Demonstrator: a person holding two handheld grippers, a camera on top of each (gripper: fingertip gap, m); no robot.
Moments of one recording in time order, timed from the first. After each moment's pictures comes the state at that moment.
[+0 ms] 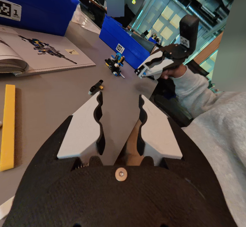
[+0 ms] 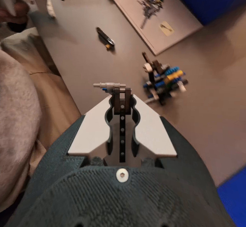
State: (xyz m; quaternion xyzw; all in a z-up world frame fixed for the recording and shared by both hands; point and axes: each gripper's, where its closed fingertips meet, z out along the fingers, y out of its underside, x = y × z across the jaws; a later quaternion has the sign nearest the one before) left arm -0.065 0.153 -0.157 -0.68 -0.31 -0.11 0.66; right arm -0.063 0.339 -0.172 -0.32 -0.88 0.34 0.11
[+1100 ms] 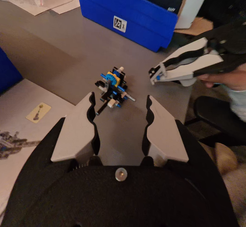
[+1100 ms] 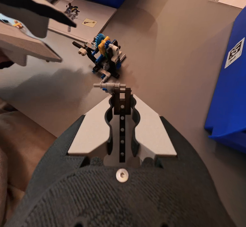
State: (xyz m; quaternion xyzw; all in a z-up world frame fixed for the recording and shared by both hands) left arm -0.116 0.340 -0.164 -0.84 -0.20 0.00 0.50; right arm -0.075 0.428 -0.190 -0.53 -0.73 0.37 0.22
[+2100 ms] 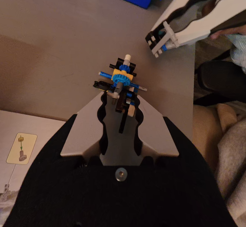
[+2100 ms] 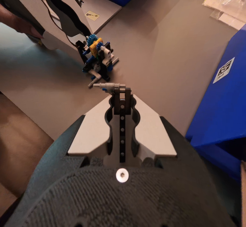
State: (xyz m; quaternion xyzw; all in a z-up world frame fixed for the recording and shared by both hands) left arm -0.118 0.359 -0.208 -0.91 -0.07 -0.10 0.39; right arm -0.080 0.442 -0.190 -0.46 -0.78 0.36 0.23
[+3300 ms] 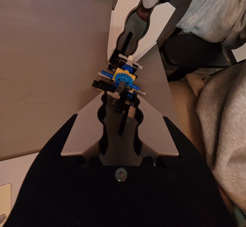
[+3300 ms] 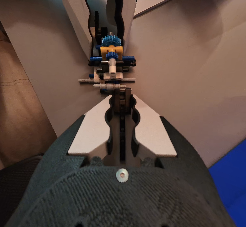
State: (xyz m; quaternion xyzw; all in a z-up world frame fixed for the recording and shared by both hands) left arm -0.080 0.355 -0.211 -0.89 0.08 -0.22 0.38; right arm -0.076 0.402 -0.222 -0.30 -0.89 0.33 0.14
